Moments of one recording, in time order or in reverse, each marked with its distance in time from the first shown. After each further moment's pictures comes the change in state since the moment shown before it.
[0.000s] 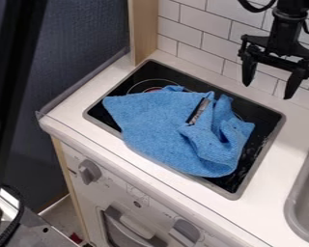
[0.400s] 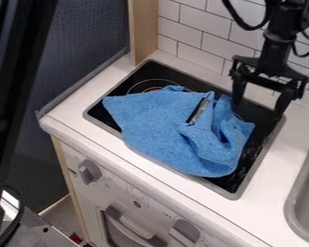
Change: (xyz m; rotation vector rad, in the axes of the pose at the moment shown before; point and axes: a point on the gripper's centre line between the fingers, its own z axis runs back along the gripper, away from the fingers) arm -0.018 0.019 -0.027 0.013 0.091 0.064
